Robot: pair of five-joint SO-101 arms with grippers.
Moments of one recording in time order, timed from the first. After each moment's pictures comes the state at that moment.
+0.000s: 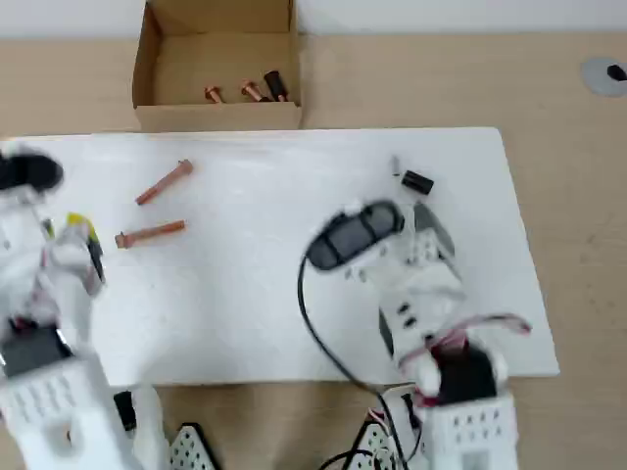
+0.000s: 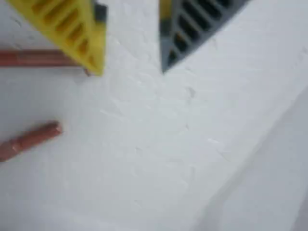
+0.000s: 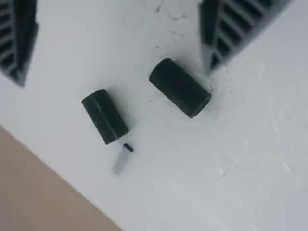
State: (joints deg) left arm -22.9 -56.6 42.2 61.7 -15.8; right arm -13.4 -72.7 60.6 58.2 23.3
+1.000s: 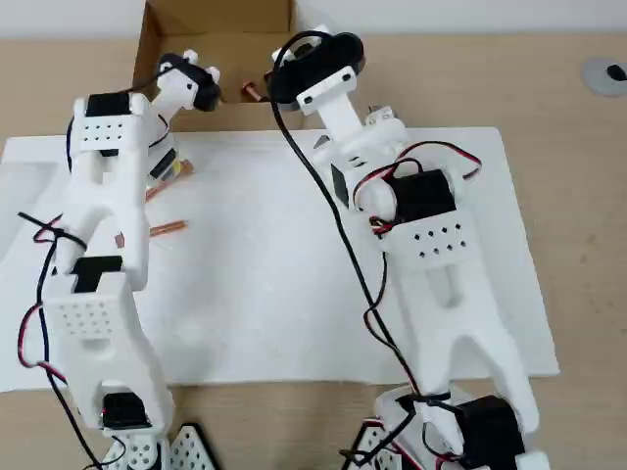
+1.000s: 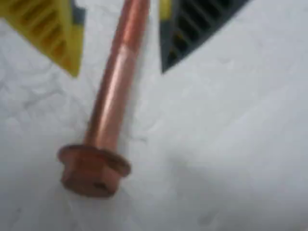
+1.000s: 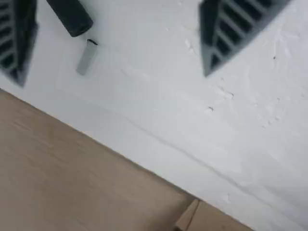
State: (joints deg) left arm -7.7 32.3 -25.1 74.4 -54.5; right arm -20.0 -21.3 14.2 58.4 9.4
